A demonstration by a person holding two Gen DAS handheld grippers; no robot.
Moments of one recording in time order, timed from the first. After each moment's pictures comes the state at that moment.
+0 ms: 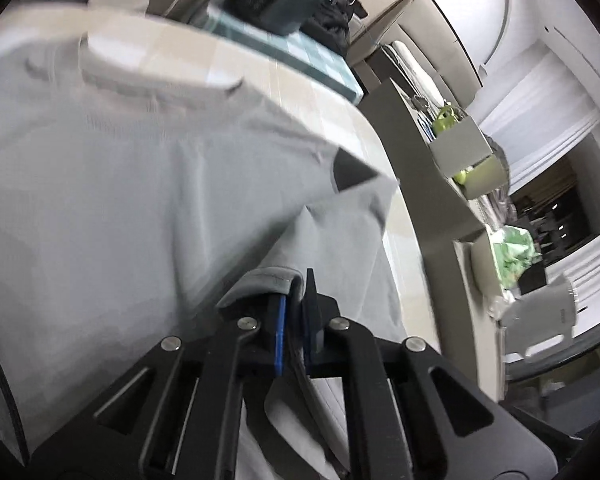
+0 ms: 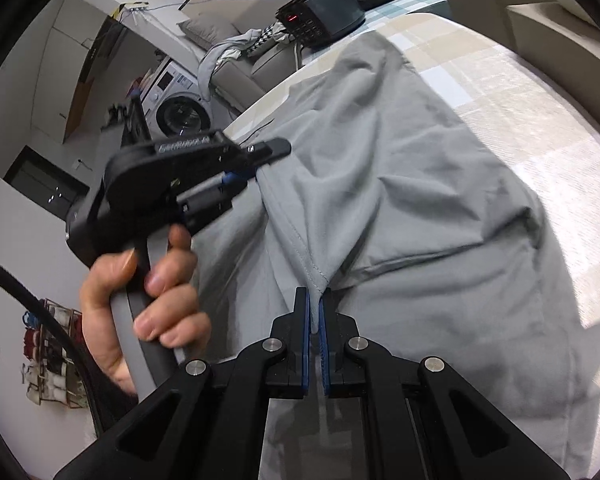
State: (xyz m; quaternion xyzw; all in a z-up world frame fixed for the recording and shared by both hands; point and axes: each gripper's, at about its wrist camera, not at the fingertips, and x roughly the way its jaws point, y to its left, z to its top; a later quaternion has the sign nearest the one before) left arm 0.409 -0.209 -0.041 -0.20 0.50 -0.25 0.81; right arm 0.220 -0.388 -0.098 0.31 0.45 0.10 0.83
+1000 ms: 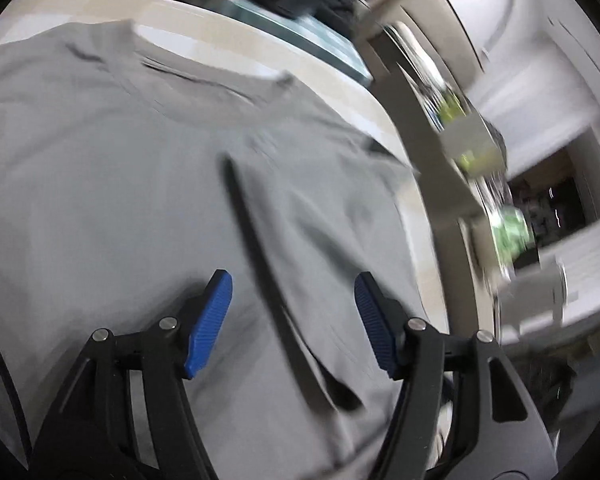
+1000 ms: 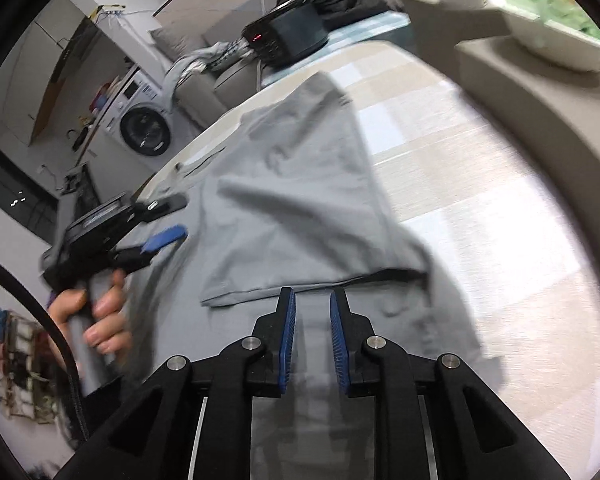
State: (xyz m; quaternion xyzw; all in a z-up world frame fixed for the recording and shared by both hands) left arm 0.394 -0.125 -0.040 -0.19 0.54 -0.28 0.77; right arm 0.194 -0.438 -0.077 0.26 0.44 0.00 0.86
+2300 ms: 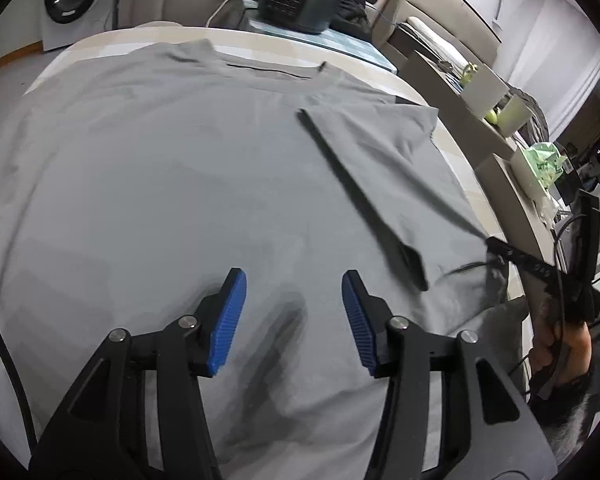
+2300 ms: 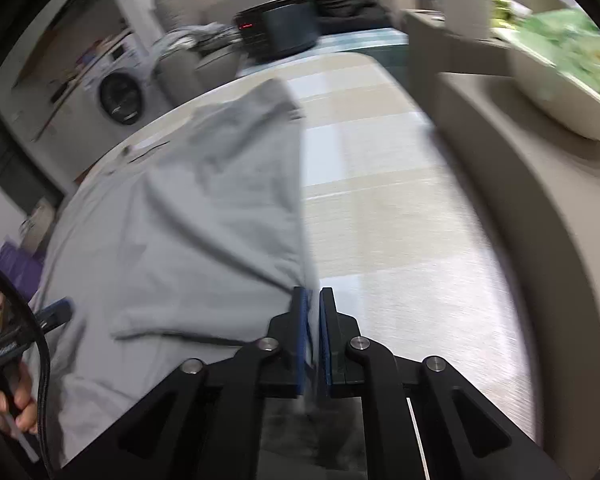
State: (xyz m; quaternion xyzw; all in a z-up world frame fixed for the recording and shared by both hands) left arm 0.278 -0.068 -0.037 -0.09 0.50 -0.20 0.84; right arm 0.235 -0.467 -0.096 0.16 0.46 -0.03 0.87
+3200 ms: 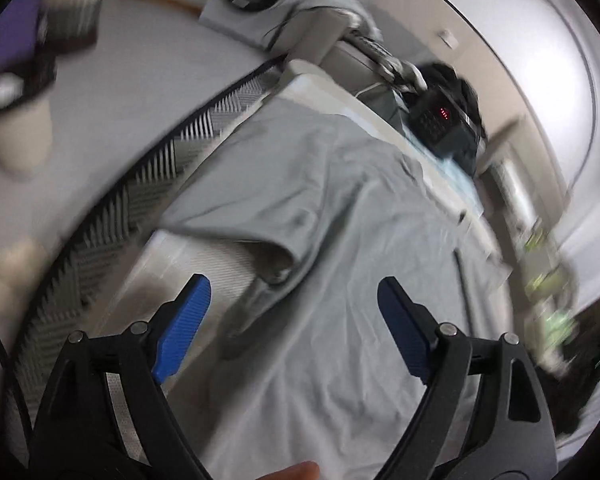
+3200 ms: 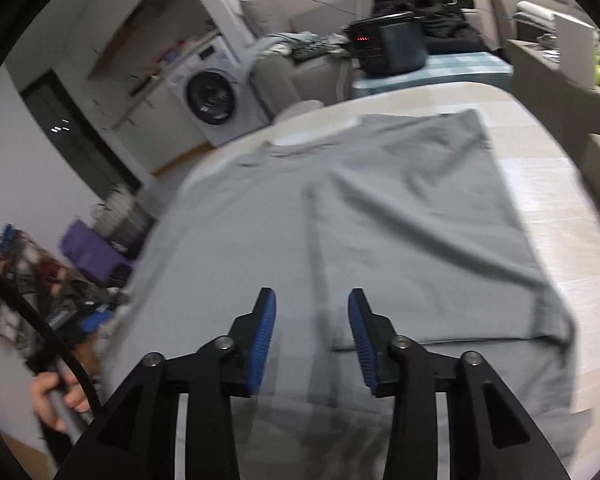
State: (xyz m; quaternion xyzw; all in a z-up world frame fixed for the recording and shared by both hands) left arm 0.223 0.179 -0.032 -0.32 0.42 0.00 0.85; right arm 0.238 -0.323 -0.048 0.18 0.41 0.15 0.88
